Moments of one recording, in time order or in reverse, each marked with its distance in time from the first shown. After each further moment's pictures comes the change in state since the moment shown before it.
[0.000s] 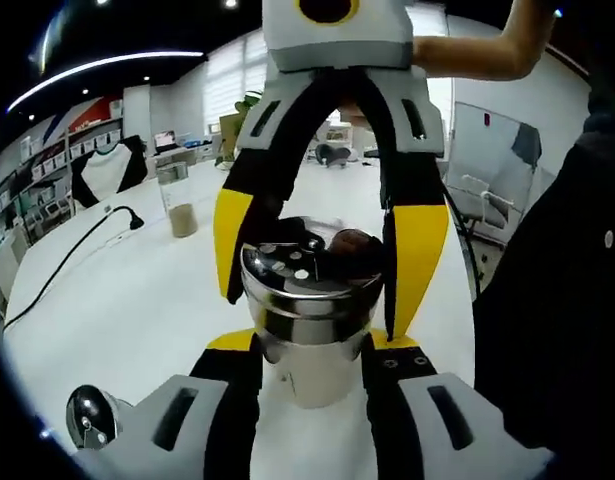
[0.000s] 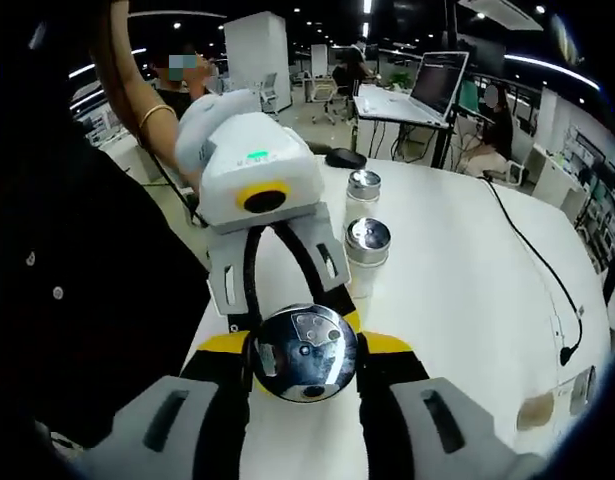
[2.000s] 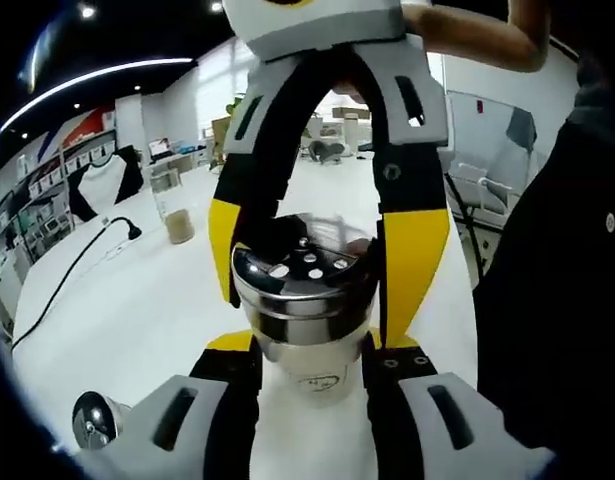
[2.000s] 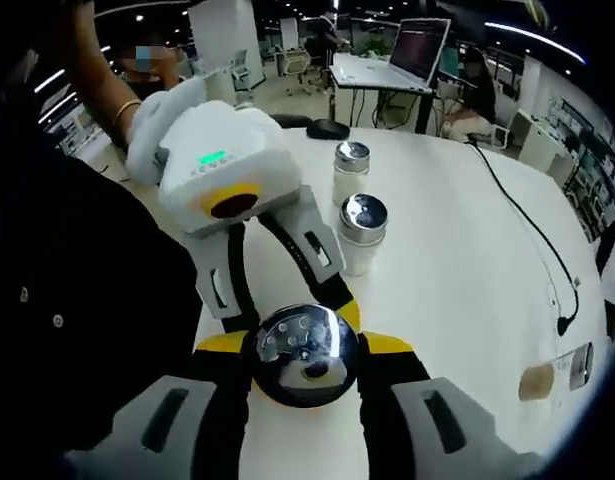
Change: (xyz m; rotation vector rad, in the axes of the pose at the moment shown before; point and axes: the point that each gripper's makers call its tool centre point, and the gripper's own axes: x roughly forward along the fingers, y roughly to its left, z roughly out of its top) left arm 0.001 -0.003 -0.007 0.091 0.028 -0.006; right arm 0.002 0.006 -0.008 0.055 0.155 -0.035
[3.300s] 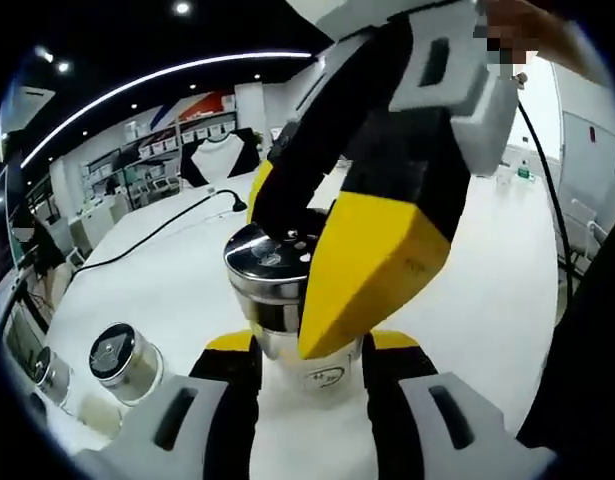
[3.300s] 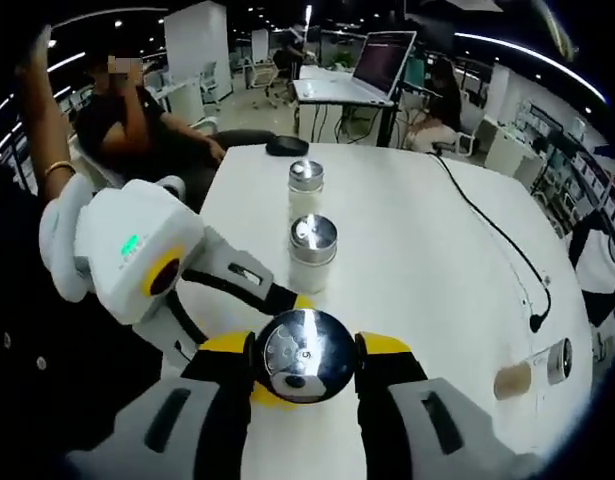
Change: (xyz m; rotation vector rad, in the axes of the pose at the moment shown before) left arm -0.004 0.042 -0.008 -0.234 0.010 0.517; right arm -0.005 -0.035 0.015 0.009 -0.056 -0.127
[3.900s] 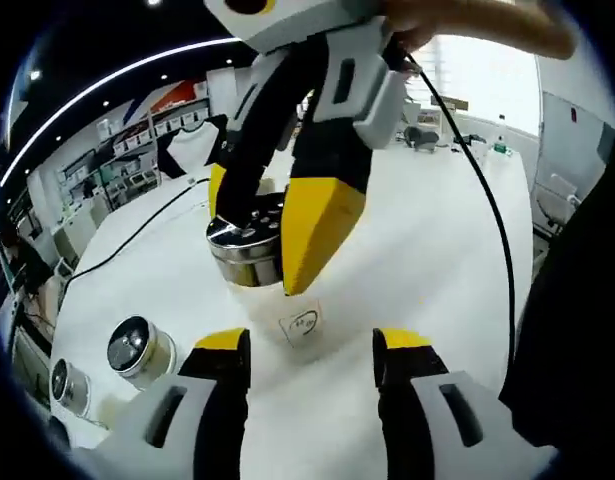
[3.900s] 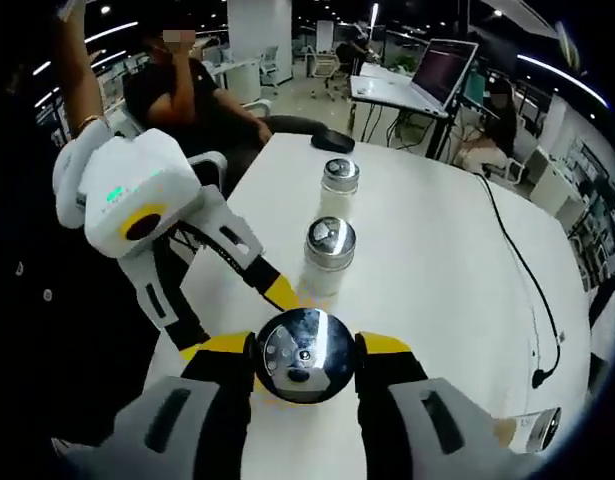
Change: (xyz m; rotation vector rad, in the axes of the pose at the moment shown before) left arm -0.030 -0.013 -0.011 0.099 0.095 -0.092; right arm 0.008 -0.009 0.004 -0.136 0.023 0.130
